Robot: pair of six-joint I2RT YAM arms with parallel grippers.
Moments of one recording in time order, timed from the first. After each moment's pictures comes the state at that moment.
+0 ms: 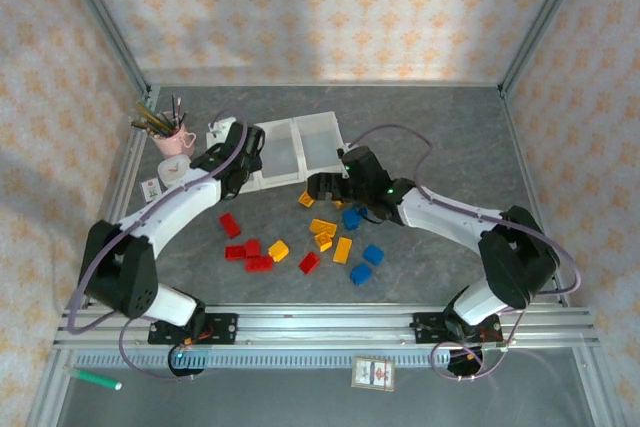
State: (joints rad) left arm -0.34 1.48 1.07 -0.47 -0.48 -0.63; right arm 0.73 1.53 0.96 -0.13 -0.05 0.60
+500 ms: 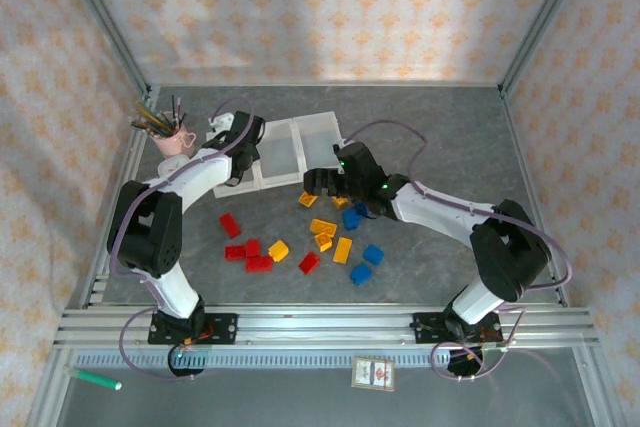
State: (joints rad) left arm -0.26 1.72 1.18 -0.42 -0.51 -0.66; right arm 0.73 1.58 1.00 -0.12 -0.03 0.59
